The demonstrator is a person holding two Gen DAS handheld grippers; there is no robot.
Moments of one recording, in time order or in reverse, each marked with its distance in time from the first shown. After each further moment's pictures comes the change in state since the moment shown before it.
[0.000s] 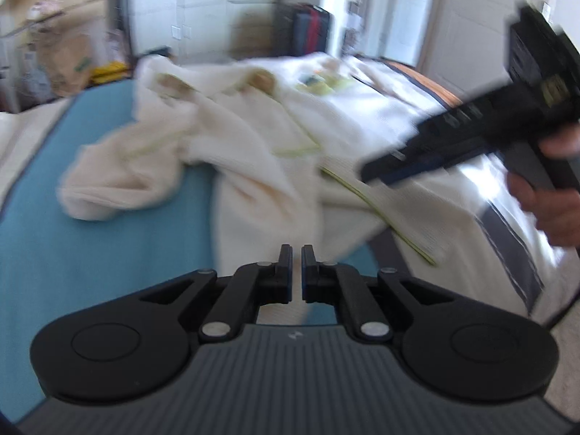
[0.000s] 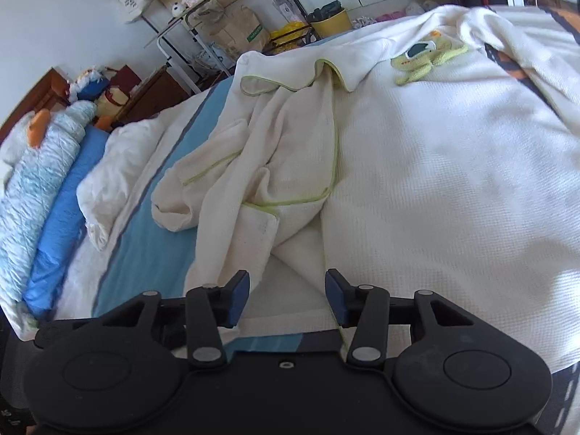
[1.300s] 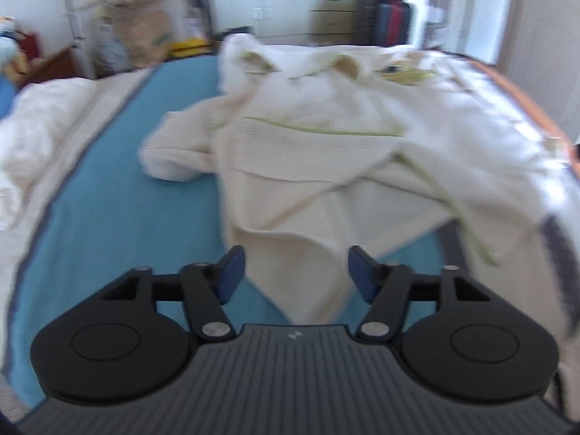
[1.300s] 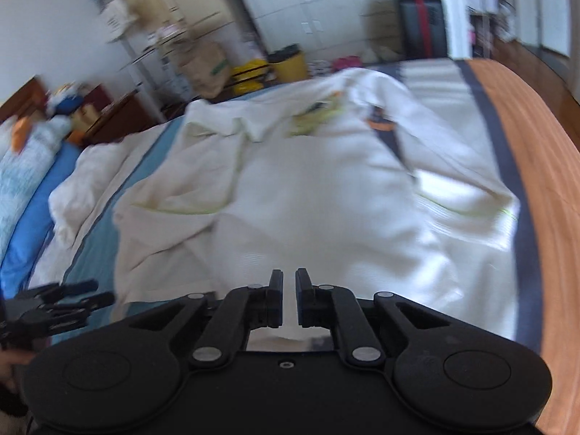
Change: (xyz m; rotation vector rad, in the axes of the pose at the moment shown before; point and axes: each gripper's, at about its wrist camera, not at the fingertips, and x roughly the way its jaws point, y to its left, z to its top) left arm 0.003 0.000 0.004 -0.028 0.093 0.269; right arm -0.128 -0.032 -0.014 -0.160 -0.099 -0.152
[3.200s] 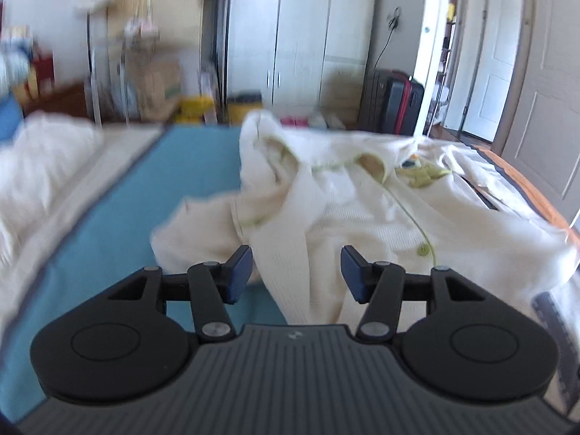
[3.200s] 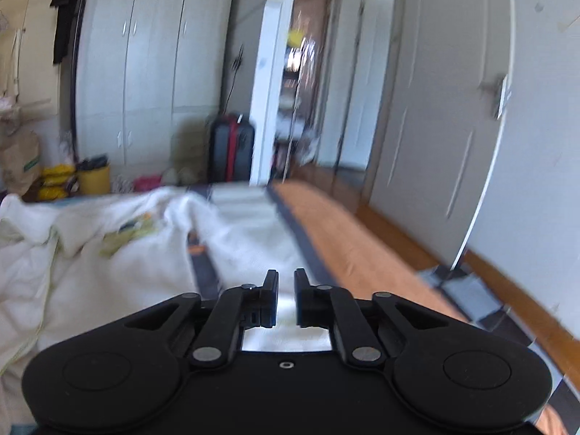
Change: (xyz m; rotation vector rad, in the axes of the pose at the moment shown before) left arm 0.011 0.046 0.028 -0.185 -0.203 -0.116; right arm 0.005 0.007 -0.006 0.075 -0.498 -0.818
